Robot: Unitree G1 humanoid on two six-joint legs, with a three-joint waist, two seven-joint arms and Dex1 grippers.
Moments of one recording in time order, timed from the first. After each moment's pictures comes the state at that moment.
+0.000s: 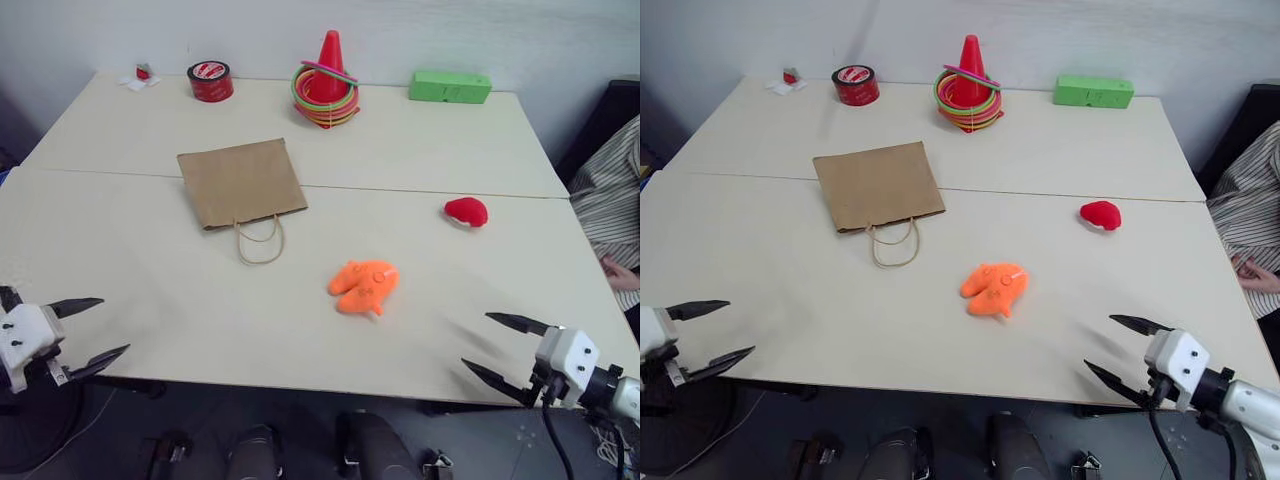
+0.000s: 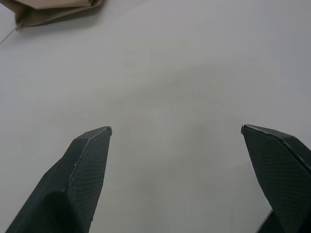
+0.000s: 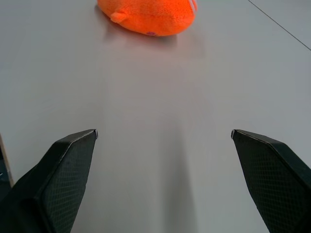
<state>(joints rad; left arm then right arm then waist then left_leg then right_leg) 0.28 0.92 0.59 0.13 -0.33 -0.20 -1.11 0.39 -0.74 -0.36 -0.20 0.36 -0.20 1.03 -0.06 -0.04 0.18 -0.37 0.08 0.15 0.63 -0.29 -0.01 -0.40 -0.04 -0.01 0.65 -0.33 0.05</state>
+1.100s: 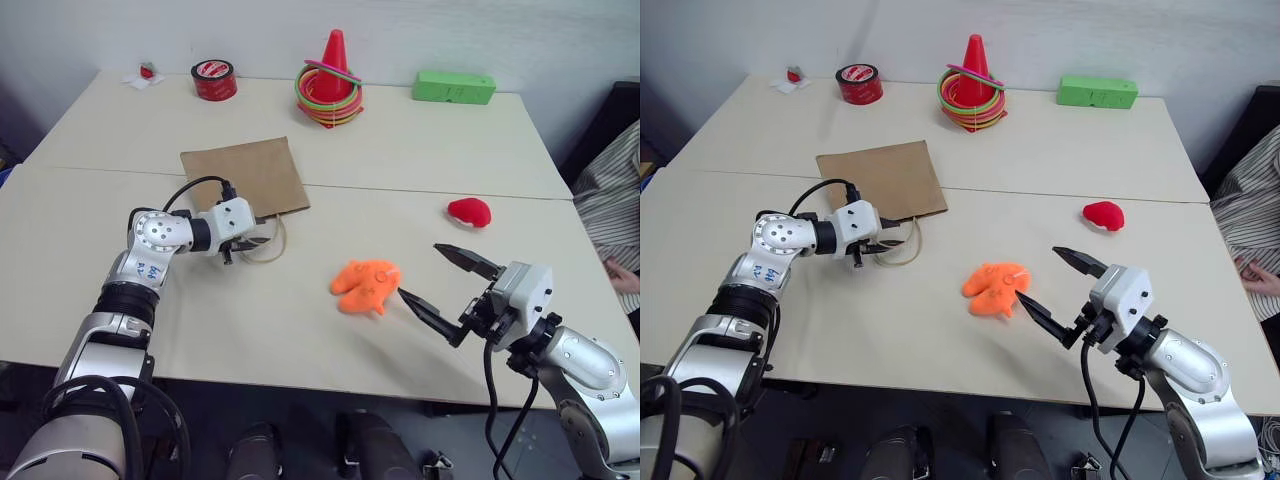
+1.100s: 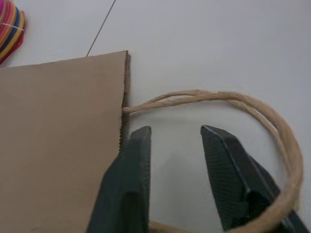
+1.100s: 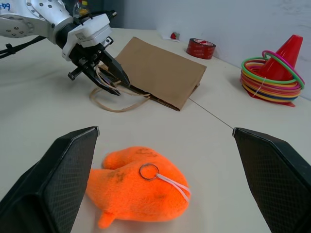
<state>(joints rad) -0.87 0.60 -0.16 0.80 0.08 -0.30 -0.94 0.10 -0.58 -0.16 -0.59 0.50 0.18 0.68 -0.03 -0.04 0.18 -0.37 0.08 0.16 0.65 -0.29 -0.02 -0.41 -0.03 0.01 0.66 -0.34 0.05</state>
